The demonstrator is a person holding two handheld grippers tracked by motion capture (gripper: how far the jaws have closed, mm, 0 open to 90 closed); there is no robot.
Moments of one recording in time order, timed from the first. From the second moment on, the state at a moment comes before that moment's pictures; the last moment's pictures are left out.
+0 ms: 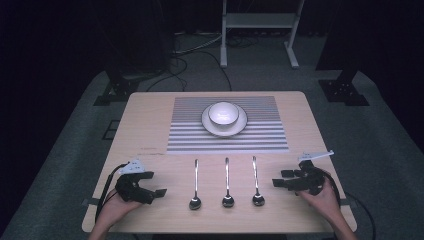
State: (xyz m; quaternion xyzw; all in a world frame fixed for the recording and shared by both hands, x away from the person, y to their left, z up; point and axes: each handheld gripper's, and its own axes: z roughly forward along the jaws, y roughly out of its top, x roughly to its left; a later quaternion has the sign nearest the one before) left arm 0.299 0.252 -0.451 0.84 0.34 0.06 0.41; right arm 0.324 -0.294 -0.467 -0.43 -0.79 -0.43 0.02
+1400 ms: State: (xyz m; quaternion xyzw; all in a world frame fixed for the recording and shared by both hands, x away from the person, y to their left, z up) left arm 0.281 0.174 -0.445 0.89 0.22 0.01 0.40; right arm 0.325 -0.283 -0.467 -0.42 -0.80 -0.43 0.03
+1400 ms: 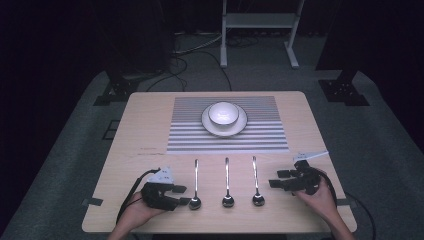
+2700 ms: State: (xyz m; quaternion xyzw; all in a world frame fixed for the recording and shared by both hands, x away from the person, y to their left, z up) left arm 0.268 0.138 -0.460 0.93 0.15 0.06 0.32; right arm 0.339 -0.247 -0.435 -0.38 -0.81 -0.44 0.03
